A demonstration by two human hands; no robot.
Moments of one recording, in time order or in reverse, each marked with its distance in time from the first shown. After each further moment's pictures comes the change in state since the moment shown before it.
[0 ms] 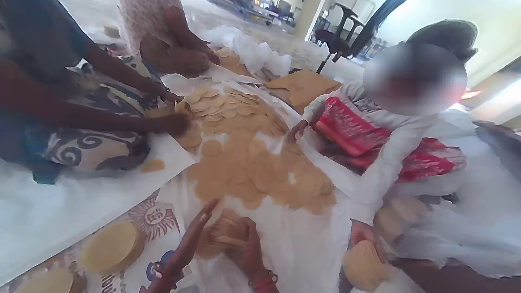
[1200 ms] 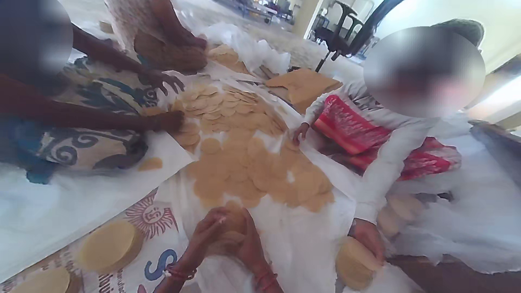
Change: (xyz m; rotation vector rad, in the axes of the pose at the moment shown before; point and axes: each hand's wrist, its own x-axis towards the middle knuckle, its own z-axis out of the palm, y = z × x) left_hand -0.002 -0.004 0.030 -0.077 0.048 0.019; right_hand 0.010 0.012 -0.005 -0.083 -0.131 0.139
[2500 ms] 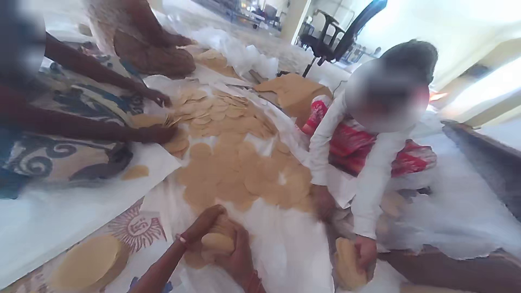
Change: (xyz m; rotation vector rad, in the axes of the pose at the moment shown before) left_hand 0.075 -0.017 -0.010 0.416 -0.251 -0.323; right_hand -0.017 0.004 0.017 -0.049 0.131 0.027
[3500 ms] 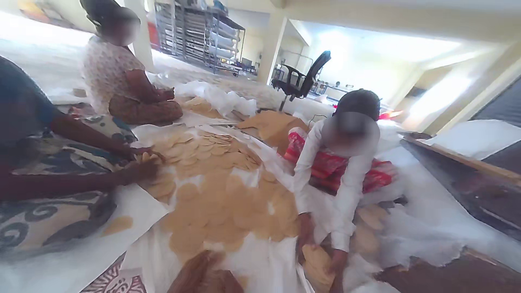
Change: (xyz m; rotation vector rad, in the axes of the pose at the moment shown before) left_hand -0.026 0.008 -0.005 0.230 0.093 0.170; right_hand 0.010 -0.031 -0.019 -0.021 -0.192 -0.006
